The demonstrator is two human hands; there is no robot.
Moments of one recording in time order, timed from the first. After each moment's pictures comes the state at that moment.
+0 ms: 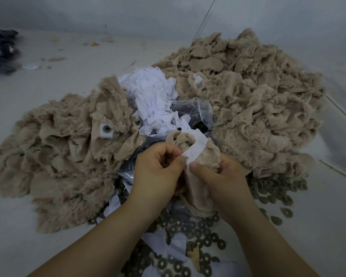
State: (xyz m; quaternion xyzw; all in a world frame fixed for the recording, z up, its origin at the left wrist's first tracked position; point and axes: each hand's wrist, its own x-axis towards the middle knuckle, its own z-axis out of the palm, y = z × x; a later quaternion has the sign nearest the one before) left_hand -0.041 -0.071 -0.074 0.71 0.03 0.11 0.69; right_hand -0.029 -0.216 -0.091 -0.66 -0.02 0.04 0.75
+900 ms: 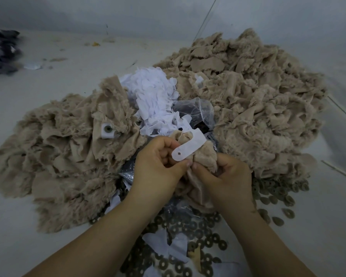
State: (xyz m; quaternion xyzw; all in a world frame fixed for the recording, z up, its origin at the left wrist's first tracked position) left_hand -0.037 -0.068 -0.073 0.71 -0.01 0.10 0.70; right_hand -0.030 -0.214 -0.091 -0.78 -0.06 -0.15 0.61
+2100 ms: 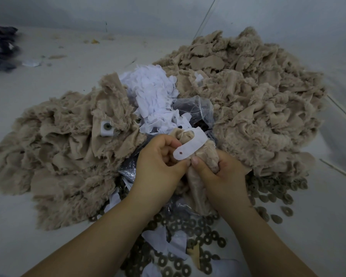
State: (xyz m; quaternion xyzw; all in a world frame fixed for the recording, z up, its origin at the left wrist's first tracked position) left_hand -0.036 -0.072 -0.071 0.72 0.01 0.09 0.68; right_hand -0.026 -0.212 -0.097 -0.76 -0.06 -0.11 0.64
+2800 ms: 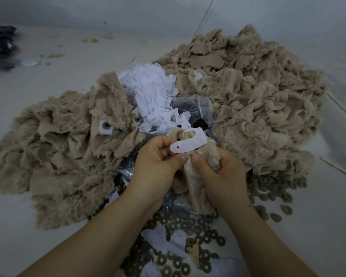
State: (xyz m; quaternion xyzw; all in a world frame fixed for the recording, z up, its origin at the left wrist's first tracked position) left_hand -0.029 -0.070 -0.079 0.63 0.04 0.04 0.78; right_hand -0.028 -0.211 -0.094 -0.76 -0.04 -0.12 0.64
